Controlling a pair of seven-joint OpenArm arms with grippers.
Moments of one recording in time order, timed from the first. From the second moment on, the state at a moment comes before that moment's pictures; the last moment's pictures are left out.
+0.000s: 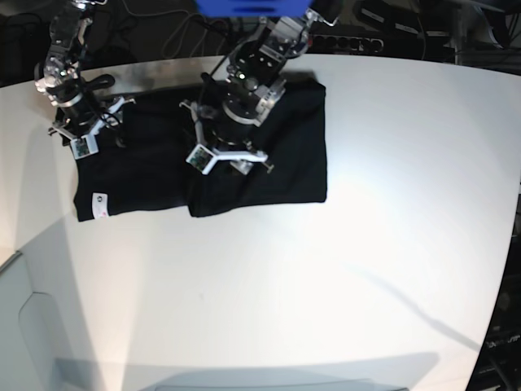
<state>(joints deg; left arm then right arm) 11.6 5.9 31.5 96.0 20.6 -4.4 33.8 -21.3 8.1 25.4 91.7 1.4 38.9 -22.3</state>
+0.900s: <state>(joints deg) 10.8 -12.7 41.9 103.2 -7.9 -4.5 33.4 -20.9 7.2 25.5 92.0 1.3 38.9 -22.7</state>
